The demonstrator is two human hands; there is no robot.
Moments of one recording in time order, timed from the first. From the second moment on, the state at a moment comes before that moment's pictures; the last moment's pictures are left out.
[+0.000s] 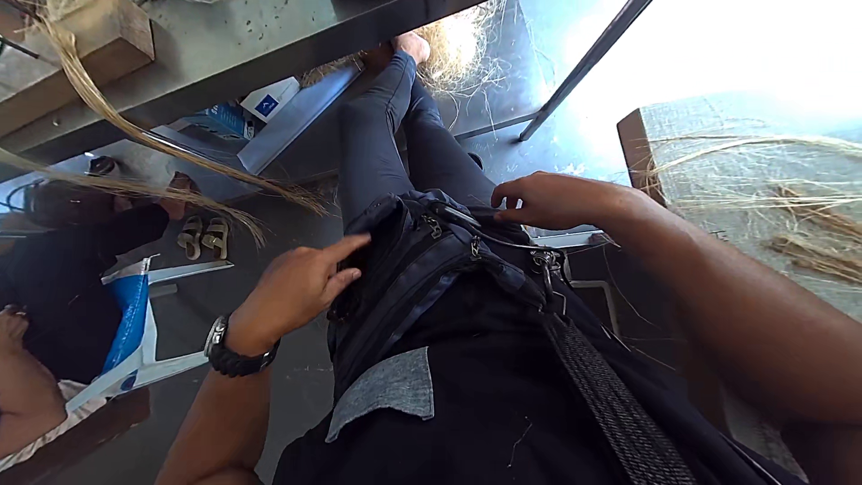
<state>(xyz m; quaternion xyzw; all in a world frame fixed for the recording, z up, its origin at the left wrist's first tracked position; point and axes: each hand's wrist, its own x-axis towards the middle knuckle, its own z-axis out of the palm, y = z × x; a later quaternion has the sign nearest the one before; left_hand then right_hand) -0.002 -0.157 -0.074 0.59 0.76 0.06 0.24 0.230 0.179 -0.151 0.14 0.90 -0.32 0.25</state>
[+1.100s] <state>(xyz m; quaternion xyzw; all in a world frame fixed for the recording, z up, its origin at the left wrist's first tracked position) -0.019 -0.220 -0.063 0.65 0.72 0.09 0.24 0.230 0.177 -0.149 0.15 0.90 -0.31 0.25</state>
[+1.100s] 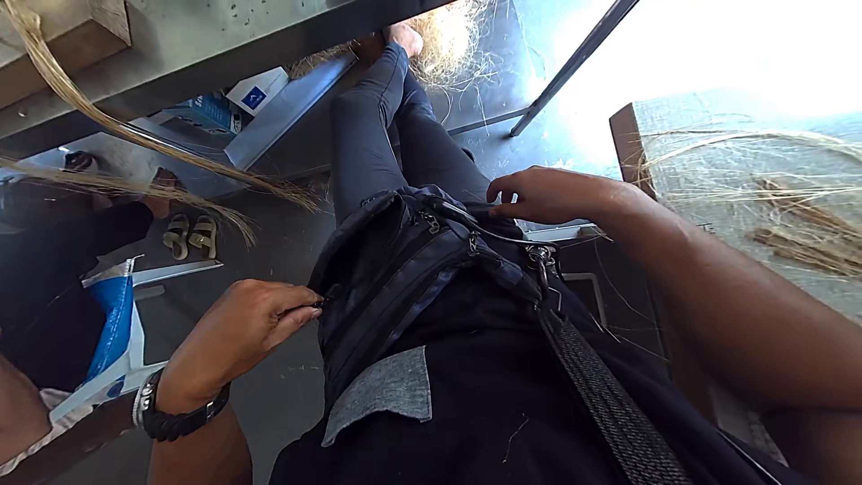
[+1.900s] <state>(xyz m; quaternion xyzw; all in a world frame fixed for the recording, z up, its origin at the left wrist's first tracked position) -0.031 -0.096 -0.052 0.79 0.50 0.16 0.32 0.226 0.180 -0.149 0.15 0.90 -0.32 0.23</state>
